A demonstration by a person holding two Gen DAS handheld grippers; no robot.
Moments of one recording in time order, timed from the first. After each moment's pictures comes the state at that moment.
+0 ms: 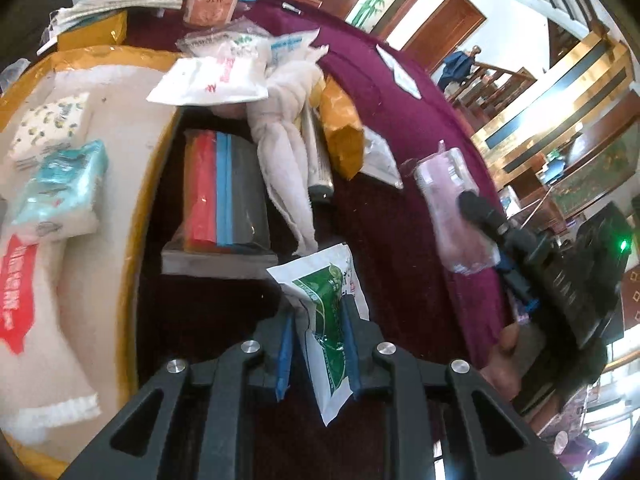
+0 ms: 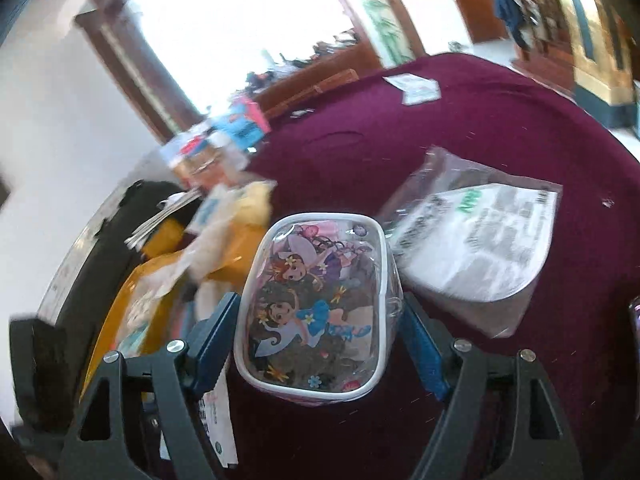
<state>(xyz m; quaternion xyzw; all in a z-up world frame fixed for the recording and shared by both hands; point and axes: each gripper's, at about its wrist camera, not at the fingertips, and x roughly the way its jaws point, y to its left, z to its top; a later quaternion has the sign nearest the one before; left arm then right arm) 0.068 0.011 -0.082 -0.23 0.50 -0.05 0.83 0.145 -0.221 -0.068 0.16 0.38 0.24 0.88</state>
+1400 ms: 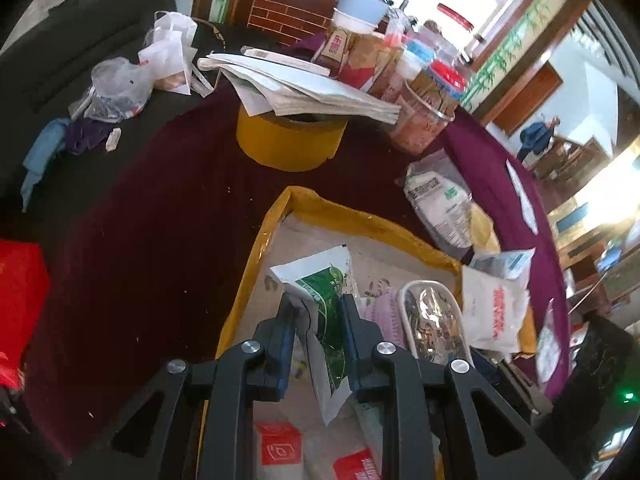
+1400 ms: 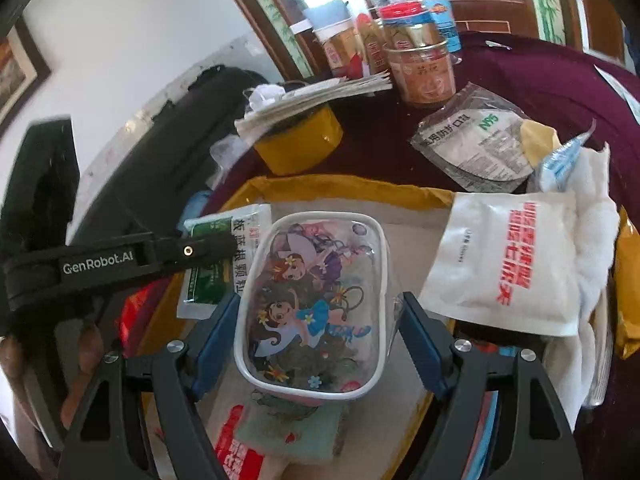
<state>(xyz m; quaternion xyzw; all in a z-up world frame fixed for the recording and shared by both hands) 0.111 0.242 -0.059 -0.25 0.47 0.11 0.84 0.159 0.067 -0.066 0.02 0.47 0.39 0.79</state>
